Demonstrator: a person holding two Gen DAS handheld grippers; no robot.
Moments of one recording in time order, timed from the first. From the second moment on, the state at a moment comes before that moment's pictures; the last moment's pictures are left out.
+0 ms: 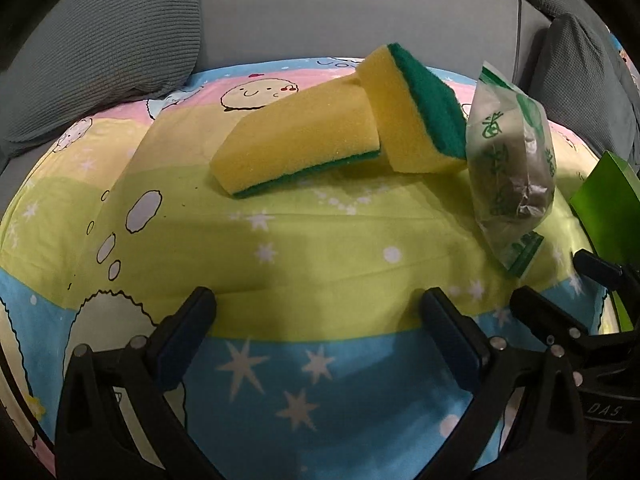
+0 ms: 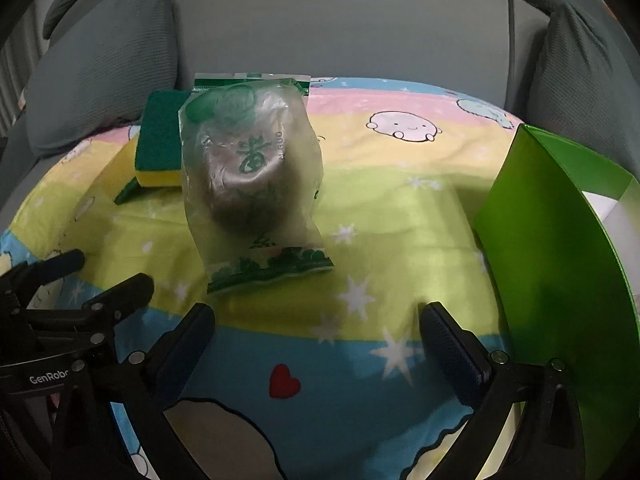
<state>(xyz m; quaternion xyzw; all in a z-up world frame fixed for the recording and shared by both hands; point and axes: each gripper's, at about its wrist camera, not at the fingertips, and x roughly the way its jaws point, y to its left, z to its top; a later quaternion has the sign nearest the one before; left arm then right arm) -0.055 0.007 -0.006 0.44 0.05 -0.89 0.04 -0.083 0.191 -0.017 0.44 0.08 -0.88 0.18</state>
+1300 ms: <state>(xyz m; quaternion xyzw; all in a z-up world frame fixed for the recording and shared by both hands) -0.057 0.010 -0.005 0.44 0.05 -0.89 0.04 -0.084 0.190 -0.016 0.44 0.08 -0.88 0.18</state>
